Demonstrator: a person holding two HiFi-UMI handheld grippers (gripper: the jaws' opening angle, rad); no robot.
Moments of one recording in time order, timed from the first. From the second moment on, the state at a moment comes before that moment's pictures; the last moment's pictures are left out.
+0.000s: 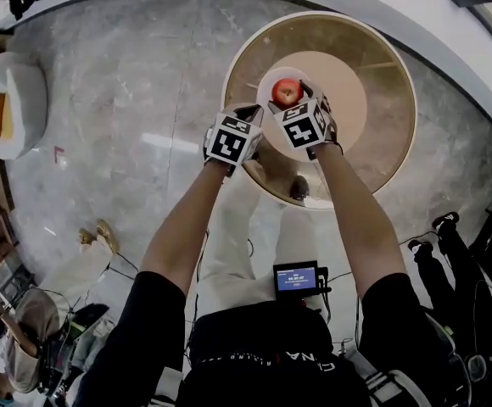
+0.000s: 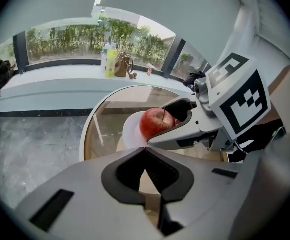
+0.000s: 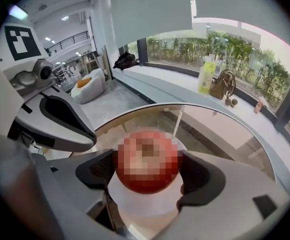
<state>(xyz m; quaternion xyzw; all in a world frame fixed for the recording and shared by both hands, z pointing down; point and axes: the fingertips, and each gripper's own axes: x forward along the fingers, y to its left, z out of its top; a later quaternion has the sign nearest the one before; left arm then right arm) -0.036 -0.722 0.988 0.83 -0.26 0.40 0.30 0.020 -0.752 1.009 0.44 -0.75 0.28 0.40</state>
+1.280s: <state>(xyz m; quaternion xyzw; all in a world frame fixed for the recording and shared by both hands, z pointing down) -0.030 -0.448 0.659 0.85 -0.29 0.38 0.22 0.104 -0.469 0.635 0.44 -0.77 0.38 0.25</state>
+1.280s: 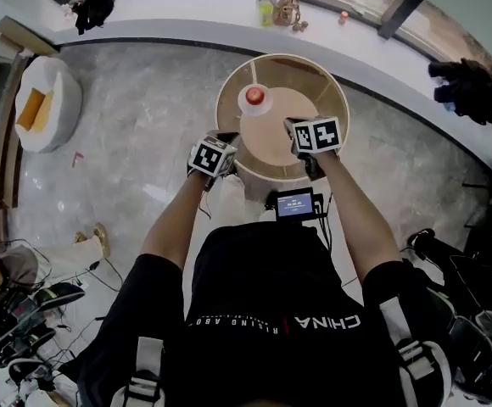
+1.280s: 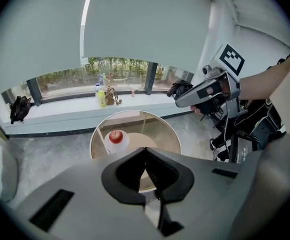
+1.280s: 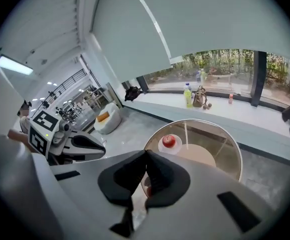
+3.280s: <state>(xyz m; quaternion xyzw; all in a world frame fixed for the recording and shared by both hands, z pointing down) -0.083 -0.129 0.621 0.87 -0.32 0.33 0.19 0.046 -0.137 0.584 0.50 -0.77 0.24 0.31</state>
